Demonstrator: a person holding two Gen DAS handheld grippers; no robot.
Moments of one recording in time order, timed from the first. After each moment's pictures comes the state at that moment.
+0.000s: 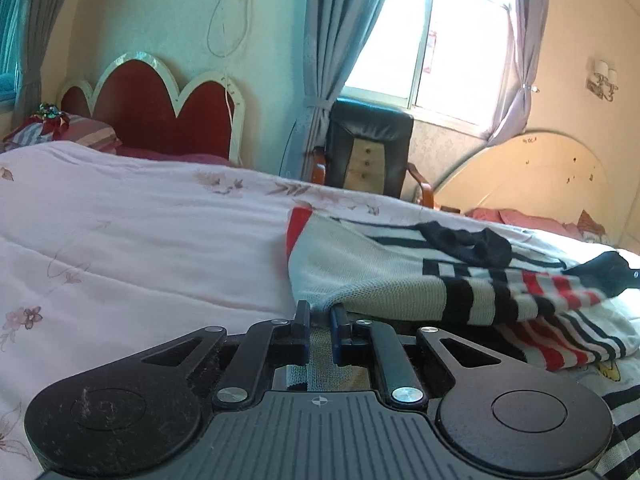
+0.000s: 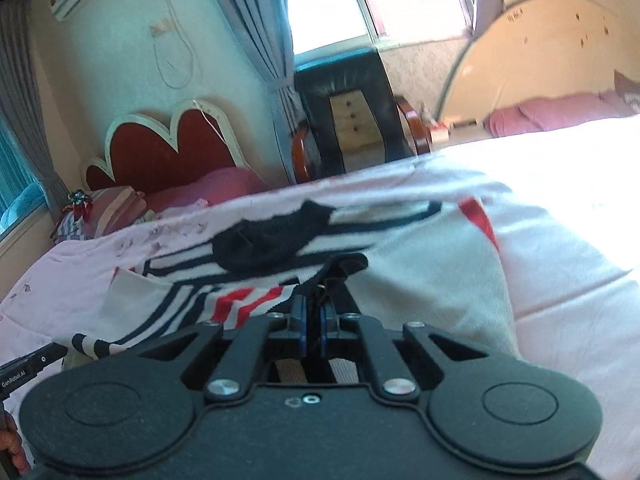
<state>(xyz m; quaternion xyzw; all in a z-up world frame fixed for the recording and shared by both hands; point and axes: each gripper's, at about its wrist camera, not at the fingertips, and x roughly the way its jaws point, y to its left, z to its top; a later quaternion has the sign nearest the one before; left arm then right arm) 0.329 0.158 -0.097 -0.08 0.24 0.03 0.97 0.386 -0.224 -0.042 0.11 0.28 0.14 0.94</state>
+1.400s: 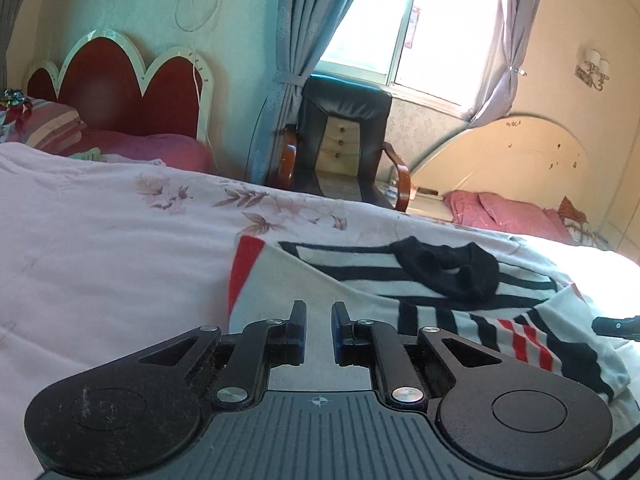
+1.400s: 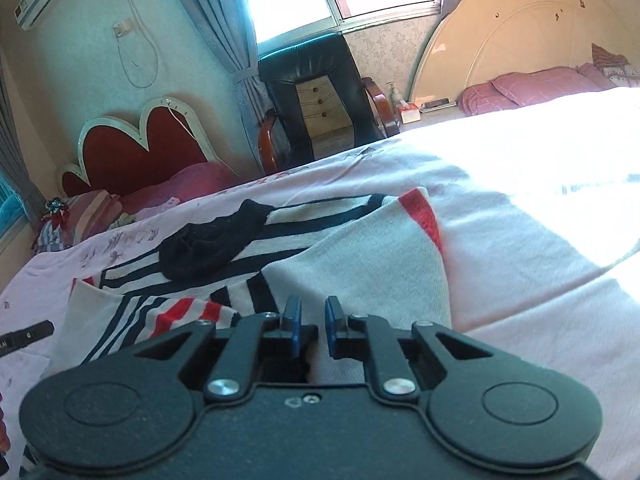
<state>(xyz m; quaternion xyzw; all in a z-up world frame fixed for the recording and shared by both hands) 0.424 0.144 -0.073 -0.08 0.28 -0.02 0.96 0.431 -0.268 -0.057 0.13 0.33 0.10 0.93</state>
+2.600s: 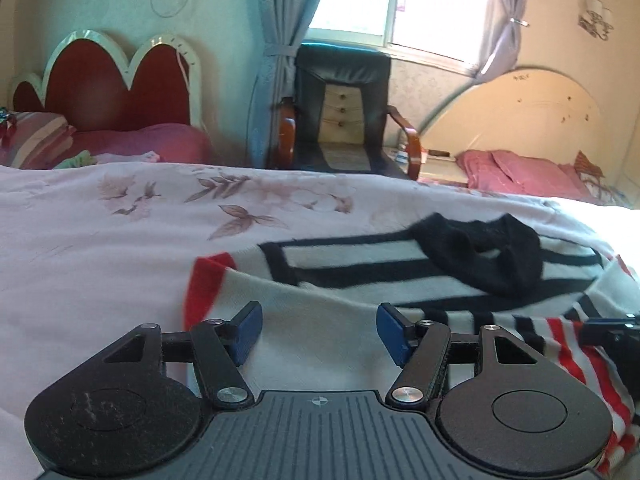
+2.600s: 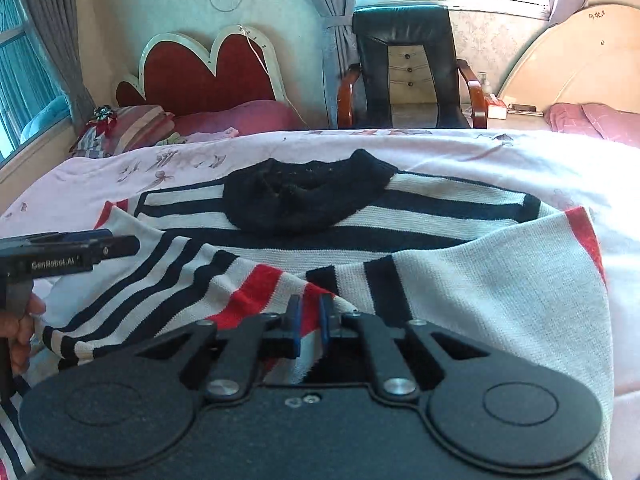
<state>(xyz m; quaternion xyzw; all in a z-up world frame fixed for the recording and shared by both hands) 0.493 0.123 -0.094 -0.03 0.32 0.00 0.95 0.469 -0.179 -0.079 0.02 0.36 0.21 0.91</state>
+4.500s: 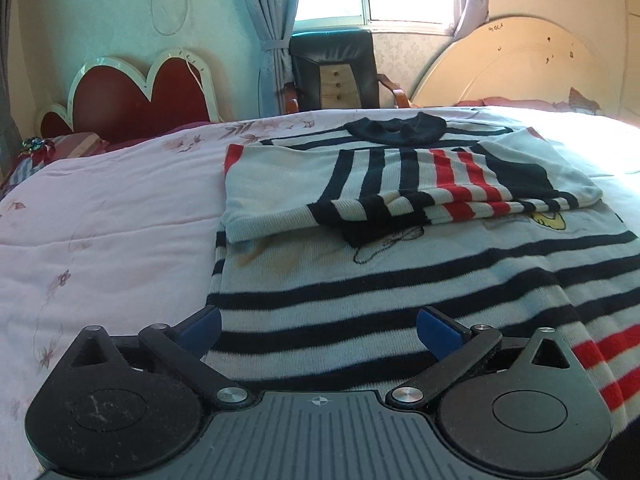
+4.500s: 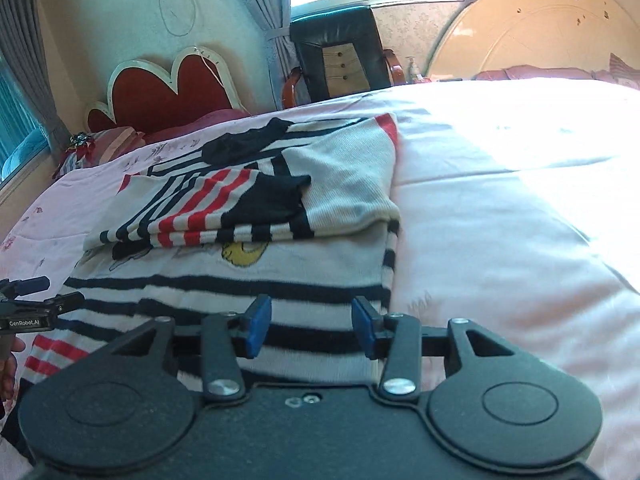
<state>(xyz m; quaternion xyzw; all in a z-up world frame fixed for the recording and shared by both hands) 0.245 0.060 -0.088 0.05 0.34 0.01 0.94 0.262 -0.304 -0.053 0.08 0.38 0.14 0.91</state>
